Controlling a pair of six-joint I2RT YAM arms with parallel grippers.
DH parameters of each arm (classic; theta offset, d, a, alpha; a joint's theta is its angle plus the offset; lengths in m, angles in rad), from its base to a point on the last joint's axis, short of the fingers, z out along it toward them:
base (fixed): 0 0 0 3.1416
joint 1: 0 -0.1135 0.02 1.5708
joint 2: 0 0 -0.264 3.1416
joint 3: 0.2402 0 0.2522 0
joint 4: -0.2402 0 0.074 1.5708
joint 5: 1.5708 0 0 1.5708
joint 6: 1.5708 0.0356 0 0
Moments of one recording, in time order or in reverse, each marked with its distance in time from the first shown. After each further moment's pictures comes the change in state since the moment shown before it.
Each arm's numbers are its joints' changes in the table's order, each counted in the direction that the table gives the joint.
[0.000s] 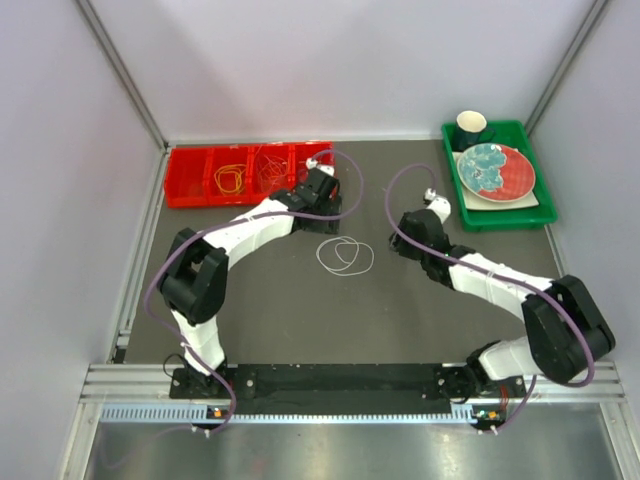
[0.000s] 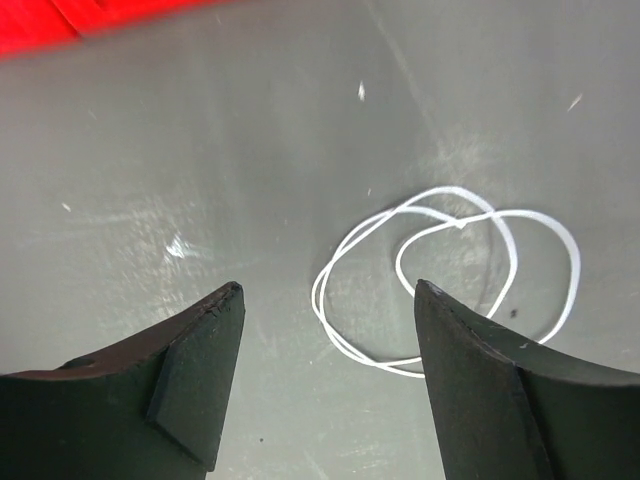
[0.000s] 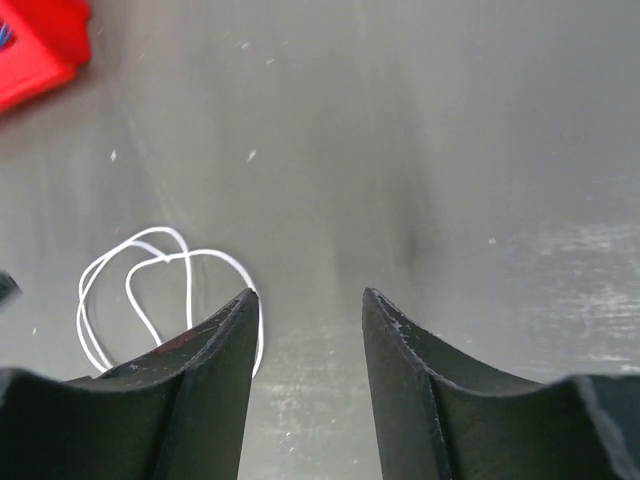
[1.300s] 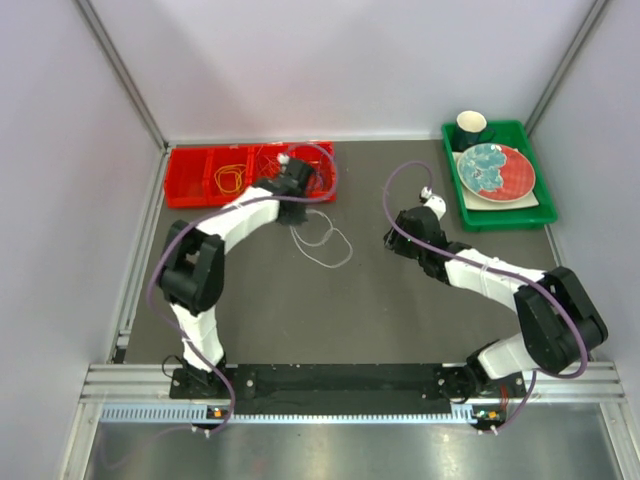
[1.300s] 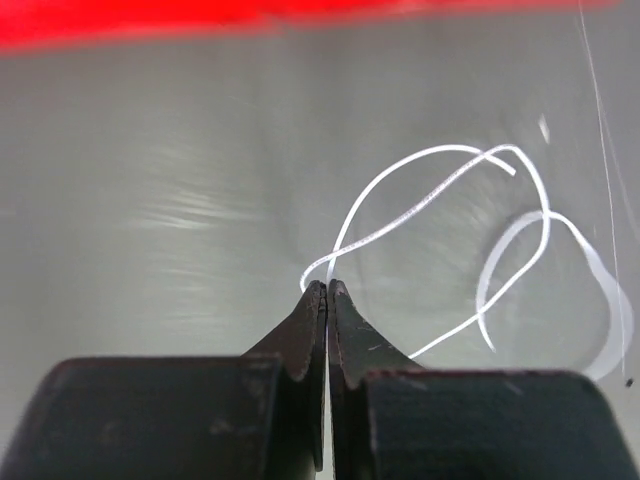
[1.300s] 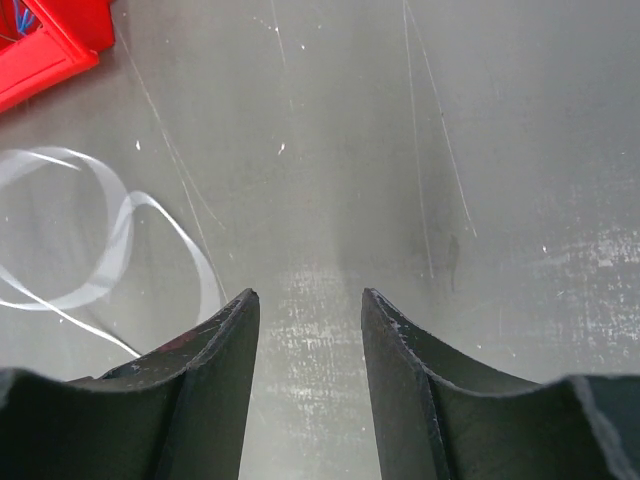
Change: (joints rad) left arm -0.114 0.079 0.026 -0.089 -0.035 -0.018; right arm 0.019 0.045 0.019 0.029 -0.061 0.034
